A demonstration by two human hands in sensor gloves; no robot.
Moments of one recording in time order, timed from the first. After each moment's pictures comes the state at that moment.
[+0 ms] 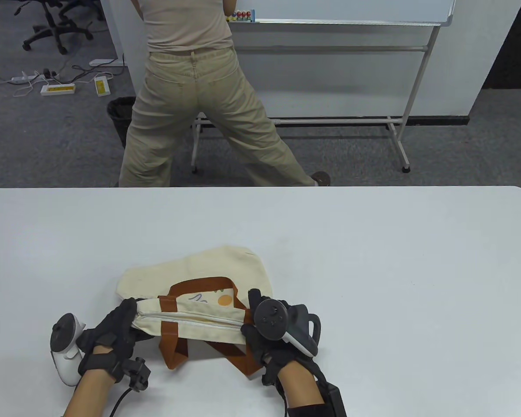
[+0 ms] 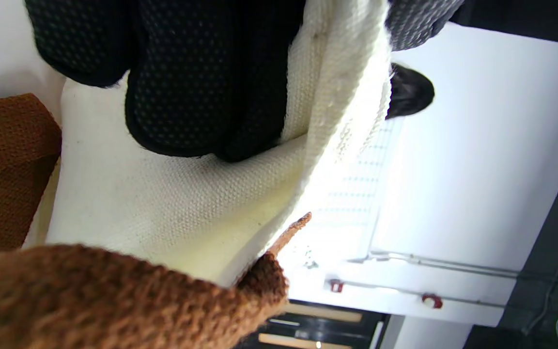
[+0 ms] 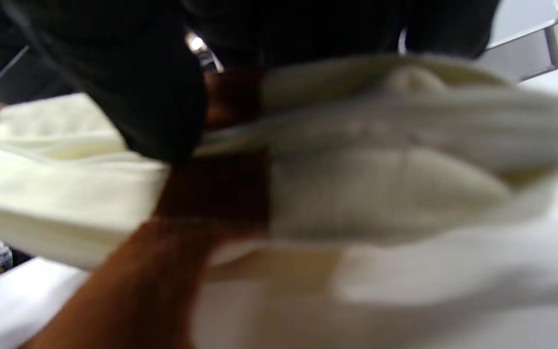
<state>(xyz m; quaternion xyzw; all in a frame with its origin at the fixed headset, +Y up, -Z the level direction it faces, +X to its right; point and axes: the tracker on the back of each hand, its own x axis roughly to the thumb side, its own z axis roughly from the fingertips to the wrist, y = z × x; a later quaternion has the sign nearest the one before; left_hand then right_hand) -0.341 -0.751 -0.320 -0.03 0.01 0.74 0.67 0.010 -0.720 -0.338 0.13 -0.01 0.97 0.19</state>
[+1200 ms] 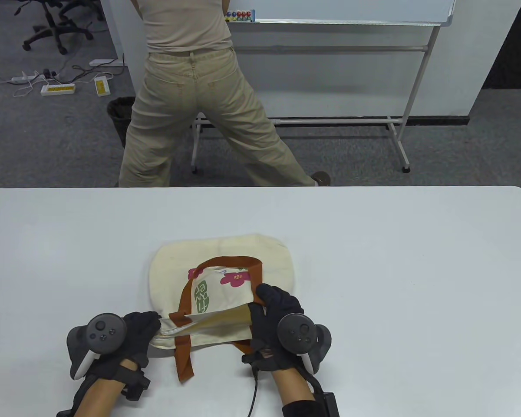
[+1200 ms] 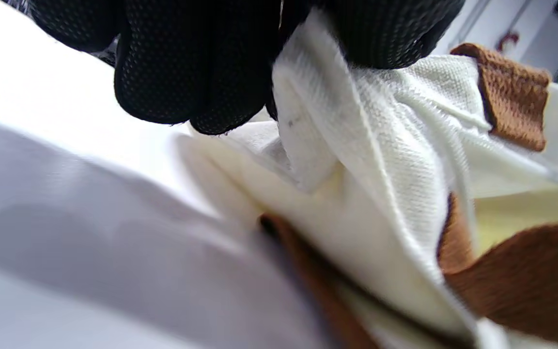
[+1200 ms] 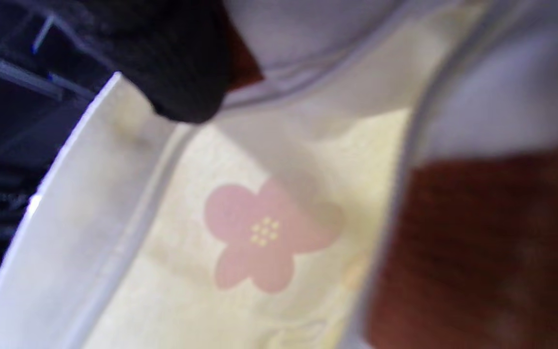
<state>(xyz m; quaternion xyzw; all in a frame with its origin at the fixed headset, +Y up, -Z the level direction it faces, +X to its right) -0.319 -0.743 -0.324 0.04 -0.05 0.23 0.97 0.034 -0.738 -0.337 0.07 -0.20 0.89 0.41</state>
